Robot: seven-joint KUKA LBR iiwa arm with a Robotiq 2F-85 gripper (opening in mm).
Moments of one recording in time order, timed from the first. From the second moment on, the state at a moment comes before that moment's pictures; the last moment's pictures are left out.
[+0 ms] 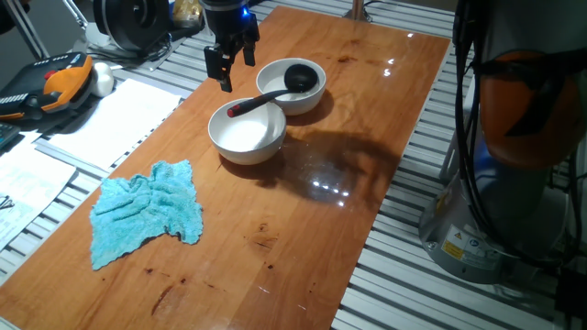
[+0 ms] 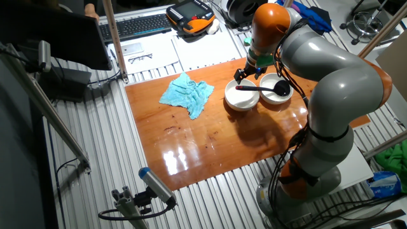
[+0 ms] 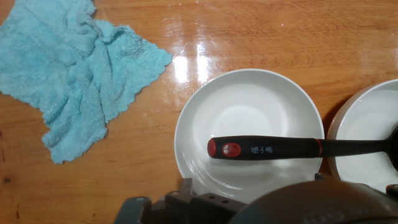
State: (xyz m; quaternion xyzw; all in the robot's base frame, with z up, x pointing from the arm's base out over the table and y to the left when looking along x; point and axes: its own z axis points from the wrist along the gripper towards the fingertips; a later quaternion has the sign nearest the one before) arm 0.515 0.001 0.236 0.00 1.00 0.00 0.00
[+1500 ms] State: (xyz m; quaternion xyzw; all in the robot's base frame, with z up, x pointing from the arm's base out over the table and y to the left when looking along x) arm 0.518 -0.003 0.235 0.04 1.00 -0.04 0.01
